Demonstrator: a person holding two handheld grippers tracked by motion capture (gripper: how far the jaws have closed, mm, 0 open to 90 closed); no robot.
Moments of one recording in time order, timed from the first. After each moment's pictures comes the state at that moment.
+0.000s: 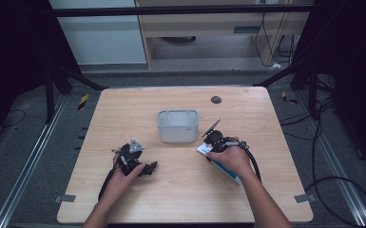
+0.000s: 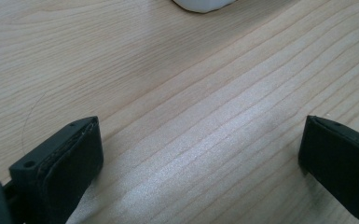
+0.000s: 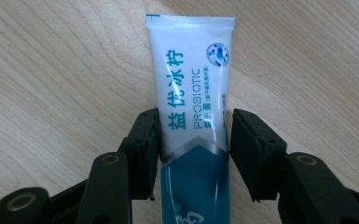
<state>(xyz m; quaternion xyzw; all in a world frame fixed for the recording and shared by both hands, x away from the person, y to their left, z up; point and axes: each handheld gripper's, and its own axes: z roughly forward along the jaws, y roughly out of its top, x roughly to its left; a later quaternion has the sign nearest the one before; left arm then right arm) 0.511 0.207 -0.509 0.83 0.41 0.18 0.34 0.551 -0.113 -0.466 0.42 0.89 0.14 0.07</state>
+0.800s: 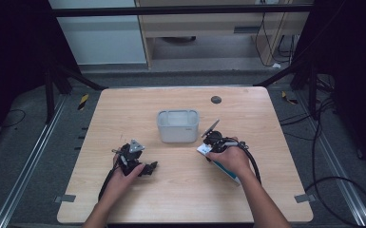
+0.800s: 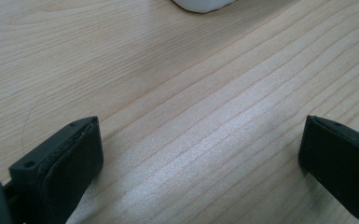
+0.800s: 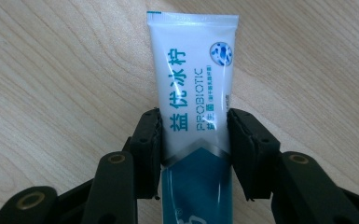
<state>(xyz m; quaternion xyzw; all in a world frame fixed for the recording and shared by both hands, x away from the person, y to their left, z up) 0.511 0.207 -0.509 0.83 0.41 0.18 0.34 0.552 -0.111 -0.469 0.42 0.89 0.14 0.07</state>
